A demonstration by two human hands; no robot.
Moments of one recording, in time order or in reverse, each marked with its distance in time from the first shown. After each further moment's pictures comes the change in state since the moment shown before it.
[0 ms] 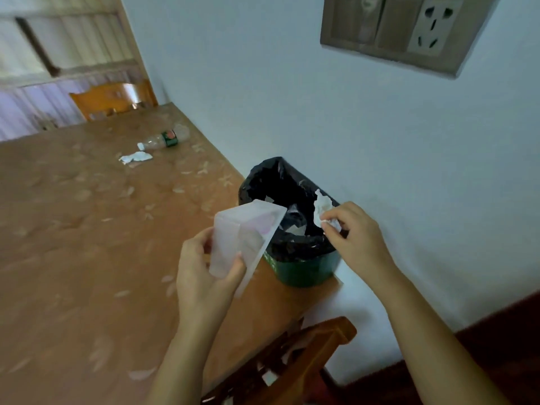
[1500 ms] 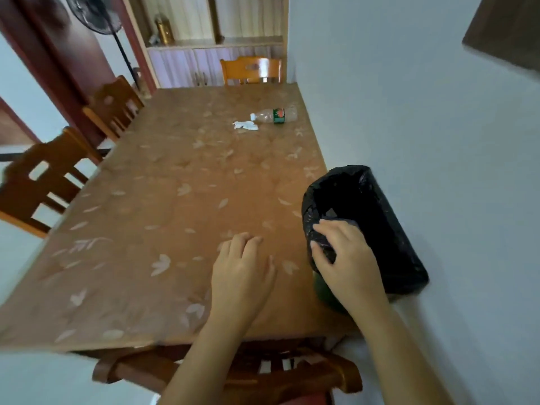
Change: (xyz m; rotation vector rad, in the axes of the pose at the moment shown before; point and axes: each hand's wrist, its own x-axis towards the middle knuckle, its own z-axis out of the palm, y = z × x) left_hand -0.022 0.007 0.043 0.699 0.194 0.015; right_hand 0.028 -0.007 0.045 0.083 -0.259 -0.383
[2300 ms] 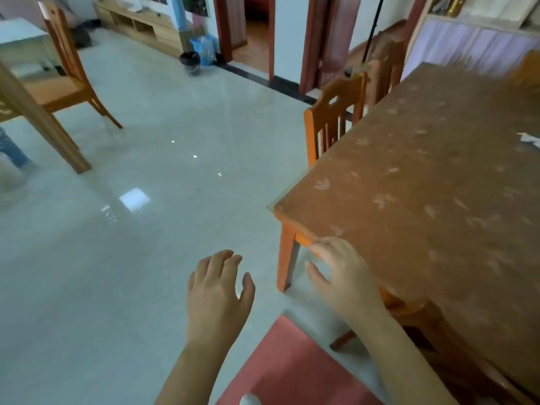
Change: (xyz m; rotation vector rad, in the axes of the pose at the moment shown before) left_hand -0.315 -0.333 -0.265 0.318 0.293 -0.726; right_hand -0.140 -0.411 0.252 0.291 -0.524 -0.575
